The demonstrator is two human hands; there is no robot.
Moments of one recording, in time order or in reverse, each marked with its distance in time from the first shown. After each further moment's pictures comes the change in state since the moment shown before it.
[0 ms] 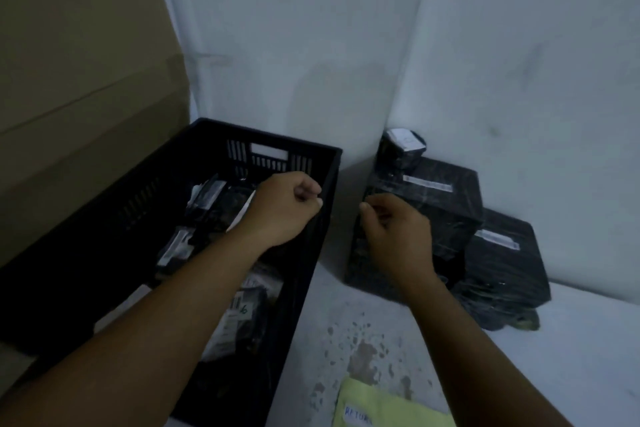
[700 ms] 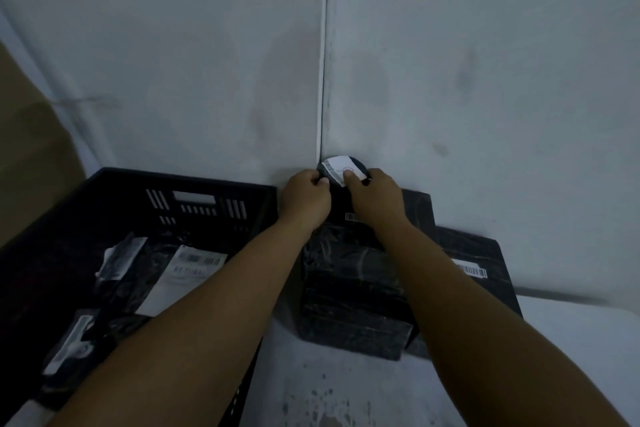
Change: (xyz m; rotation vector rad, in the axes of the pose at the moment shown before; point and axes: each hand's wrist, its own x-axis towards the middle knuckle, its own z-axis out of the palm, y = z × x) left_hand 0.156 0.058 0.151 -0.071 0.051 -0.157; right_hand 0.178 0.100 0.001 0.015 -0.077 0.362
